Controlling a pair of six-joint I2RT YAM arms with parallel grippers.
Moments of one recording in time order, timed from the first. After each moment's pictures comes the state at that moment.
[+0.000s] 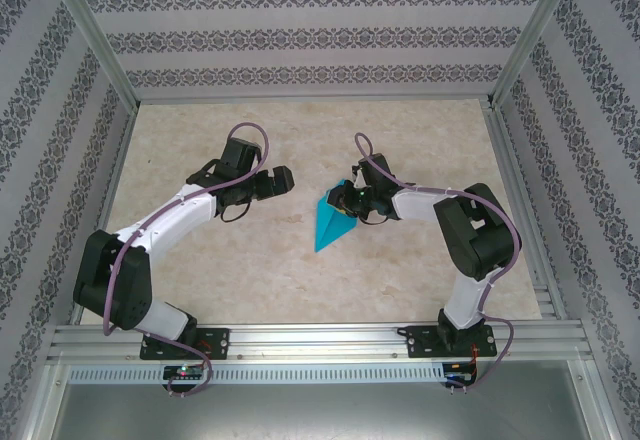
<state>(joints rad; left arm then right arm) -0.42 1.49 1.04 -0.42 0.16 -0.66 0.46 1.82 0.91 0.06 -0.49 0.88</state>
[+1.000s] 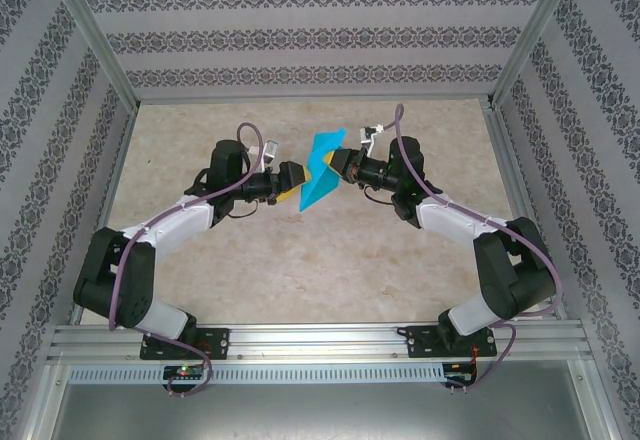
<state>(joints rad) -0.37 1.48 0.86 0.16 0.84 -0.92 0.42 1.53 0.83 0.55 -0.71 1.11</state>
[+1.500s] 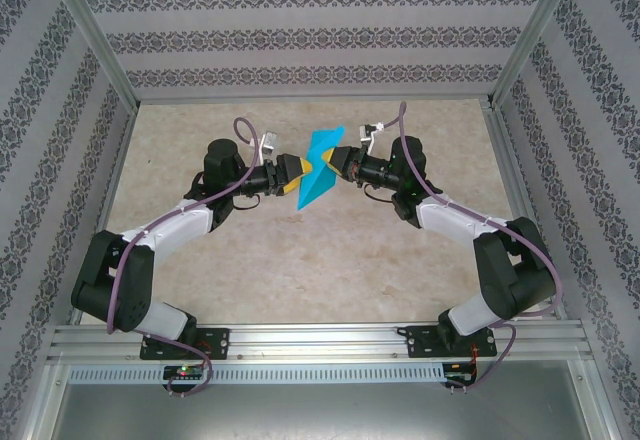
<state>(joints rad) -0.38 1.47 0.83 0.44 0.91 -1.11 0.42 1.53 0.83 0.62 -0.74 1.19</state>
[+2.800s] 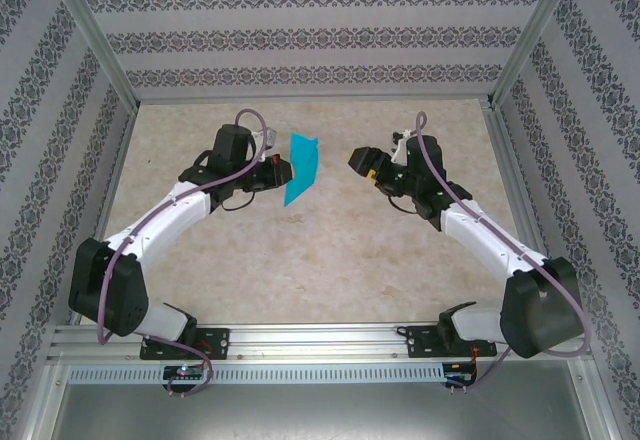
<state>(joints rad) -0.43 1.45 1.13 -0.38 0.42 -0.58 0.35 1.30 0.87 -0.07 -0.40 0.84</state>
